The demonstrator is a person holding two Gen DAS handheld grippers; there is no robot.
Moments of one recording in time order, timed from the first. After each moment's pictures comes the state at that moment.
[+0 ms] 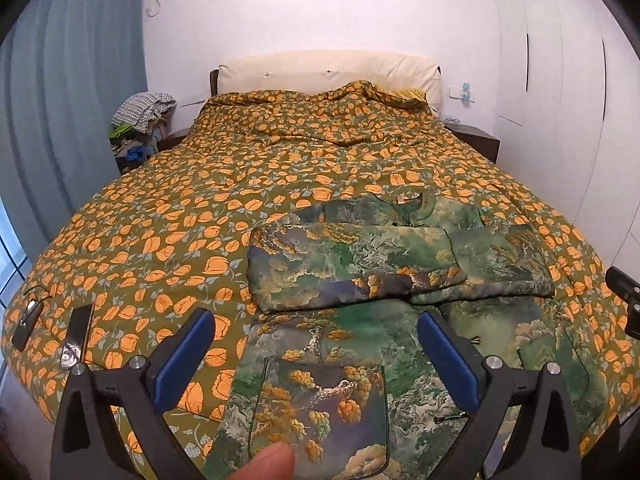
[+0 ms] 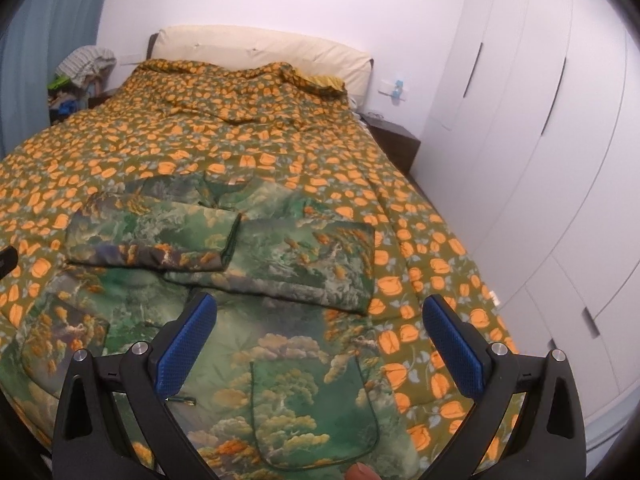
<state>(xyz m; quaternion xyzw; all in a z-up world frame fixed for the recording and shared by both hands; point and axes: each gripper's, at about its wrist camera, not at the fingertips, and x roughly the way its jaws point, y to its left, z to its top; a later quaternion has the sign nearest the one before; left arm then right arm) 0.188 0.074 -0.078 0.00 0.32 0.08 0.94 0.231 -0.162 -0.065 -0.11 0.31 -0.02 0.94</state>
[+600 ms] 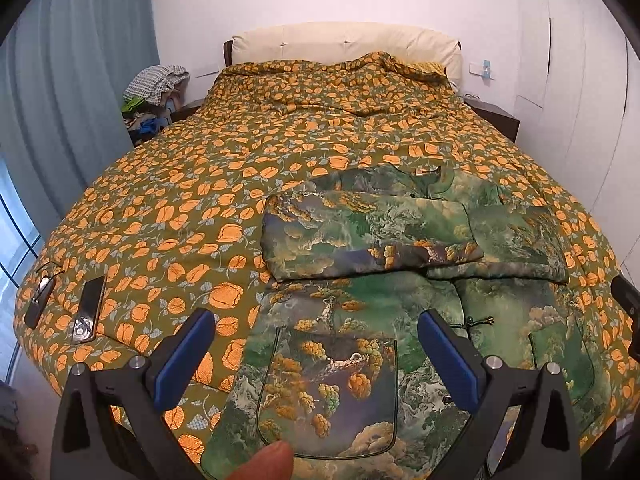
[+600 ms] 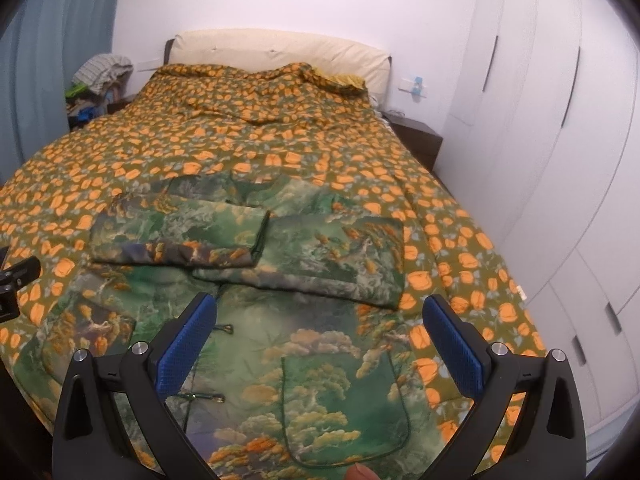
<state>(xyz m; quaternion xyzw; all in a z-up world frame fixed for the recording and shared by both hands) 0.191 0.075 -0.086 -0.01 0.38 0.12 0.92 0.229 -0.150 -0.074 -0.09 0.32 0.02 0.94</state>
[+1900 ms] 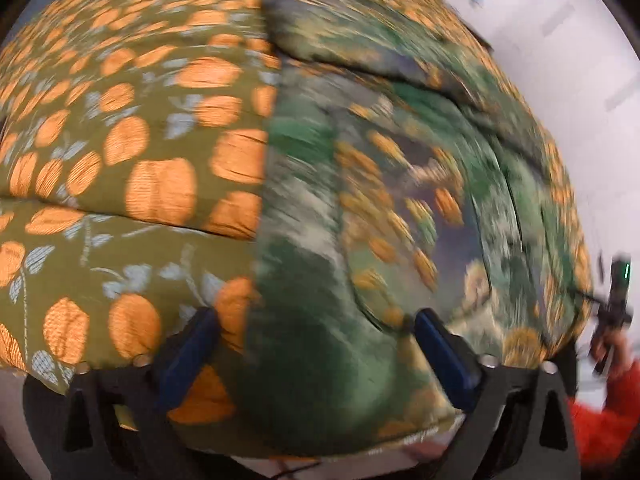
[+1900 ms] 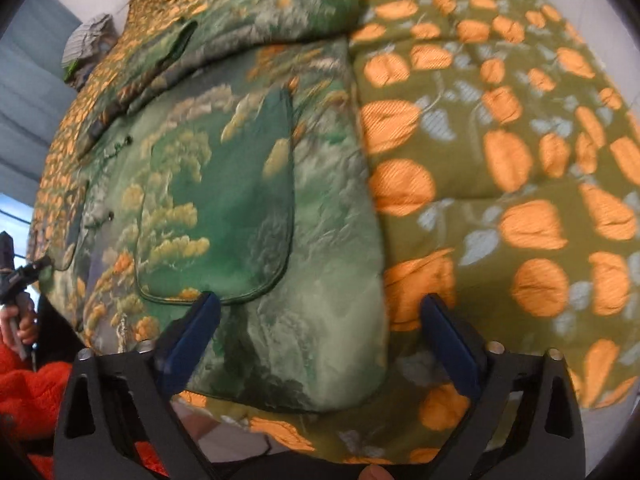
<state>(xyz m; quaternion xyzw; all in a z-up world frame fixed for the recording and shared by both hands) 0.156 0.184 -0.233 -0.13 0.59 -0.06 0.79 0.245 -0.335 -0.243 0.08 0.60 0.13 0.79</state>
